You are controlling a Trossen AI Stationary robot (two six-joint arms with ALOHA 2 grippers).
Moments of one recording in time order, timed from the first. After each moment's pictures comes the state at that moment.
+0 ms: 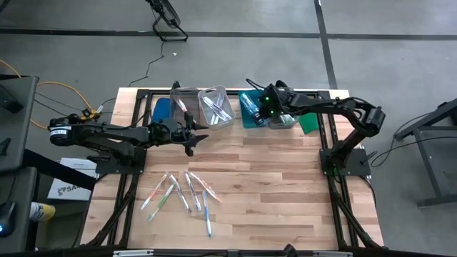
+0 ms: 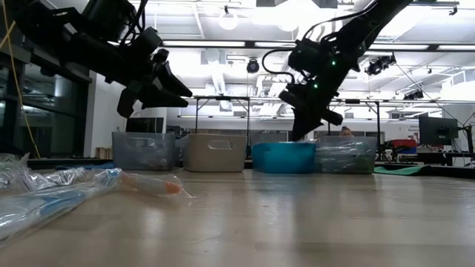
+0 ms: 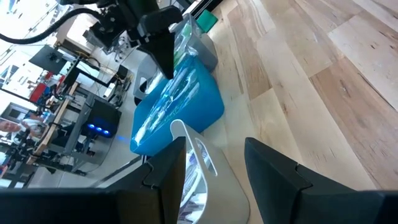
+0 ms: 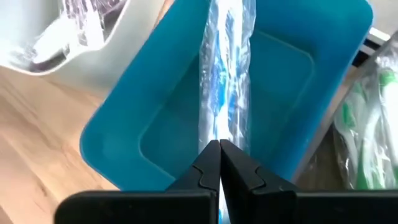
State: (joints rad) left arm 0.20 1.13 0.40 0.46 -0.14 0.81; right arm -0.56 1.61 0.97 -0.28 0.05 0.37
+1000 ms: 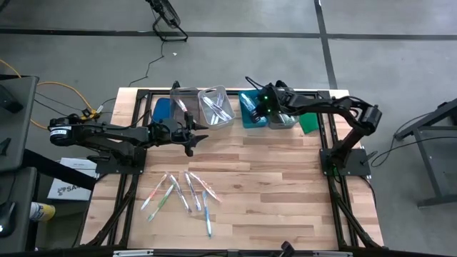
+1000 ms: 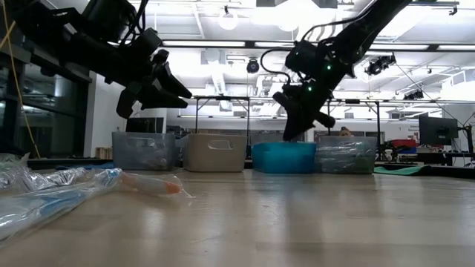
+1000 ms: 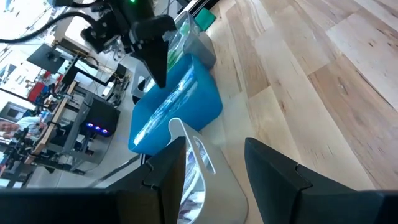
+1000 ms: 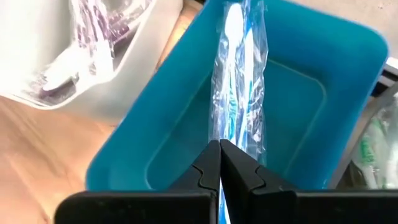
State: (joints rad) left arm 0.20 1.13 0.40 0.45 -0.14 0.81; right arm -0.56 1.65 0.97 -0.16 0.05 0.37
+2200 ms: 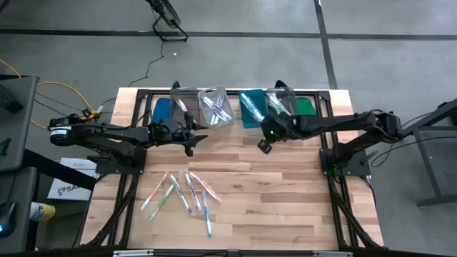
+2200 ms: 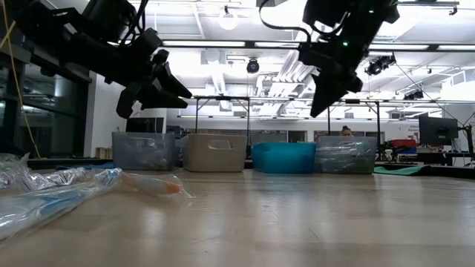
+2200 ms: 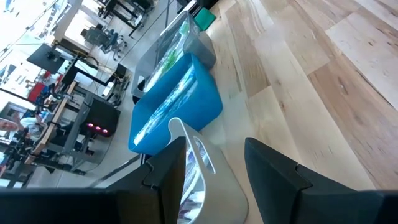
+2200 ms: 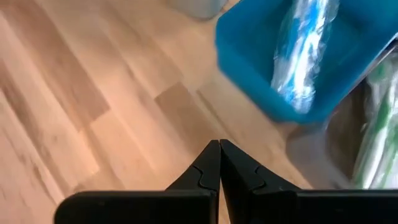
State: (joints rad) left arm 0.20 1.13 0.40 0.45 -0.14 0.81; right arm -0.14 1.39 0.95 -0.59 0.28 0.45
